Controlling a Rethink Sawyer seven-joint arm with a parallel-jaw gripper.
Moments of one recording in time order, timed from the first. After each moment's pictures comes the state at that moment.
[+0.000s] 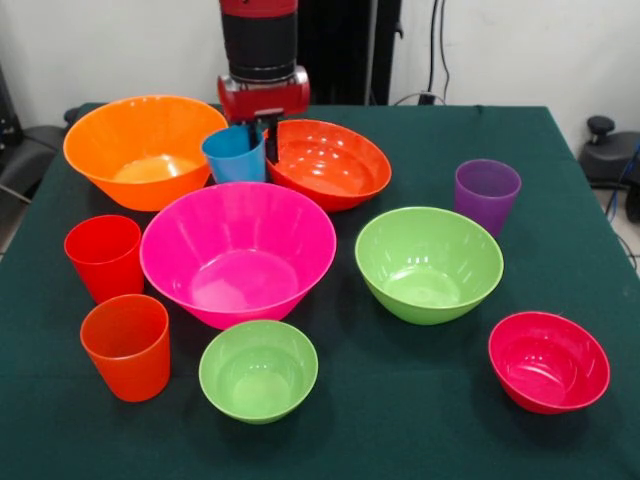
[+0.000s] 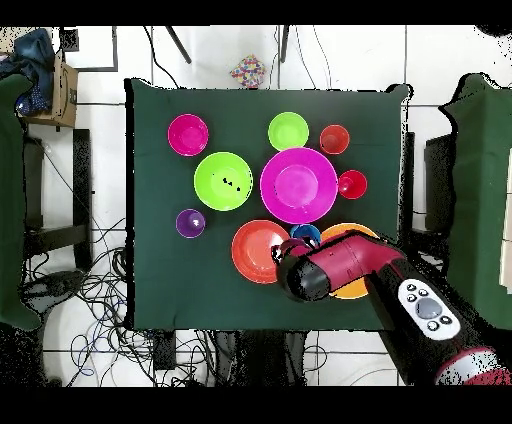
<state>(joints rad) -0.79 -0.66 0.52 1.96 -0.97 0.40 1.90</state>
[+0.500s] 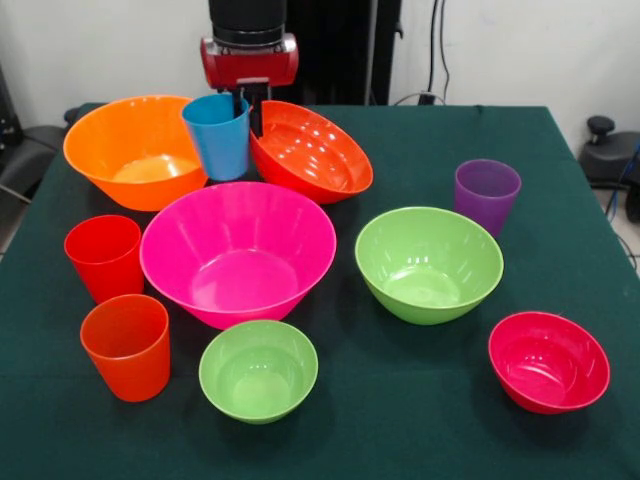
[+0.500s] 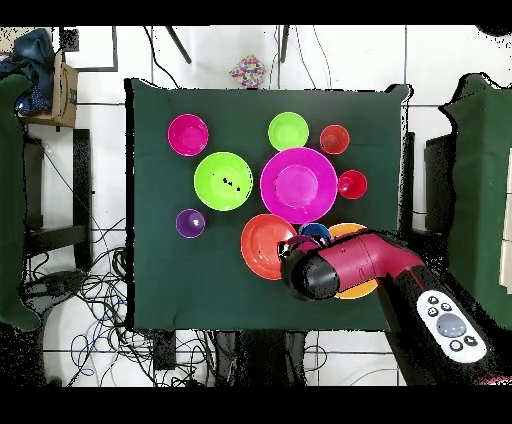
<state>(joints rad) -0.83 -0.77 0.57 1.99 -0.87 0.49 1.90</state>
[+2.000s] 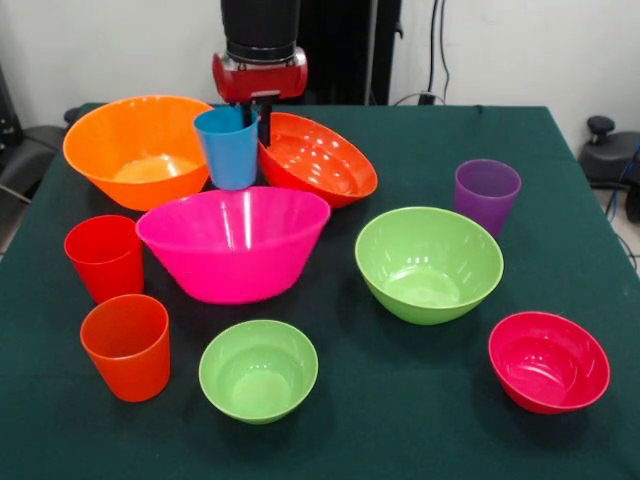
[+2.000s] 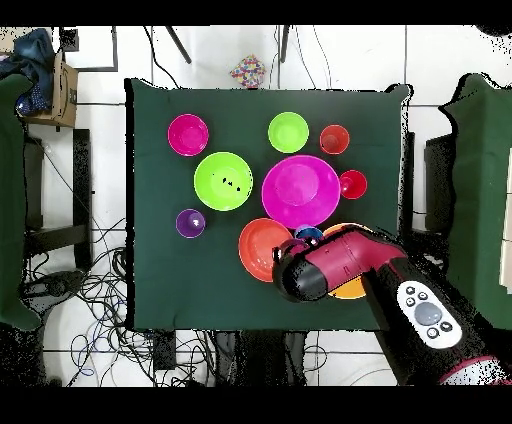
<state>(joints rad) -0.78 -0.72 0.56 1.98 -1.01 0.50 1.90</state>
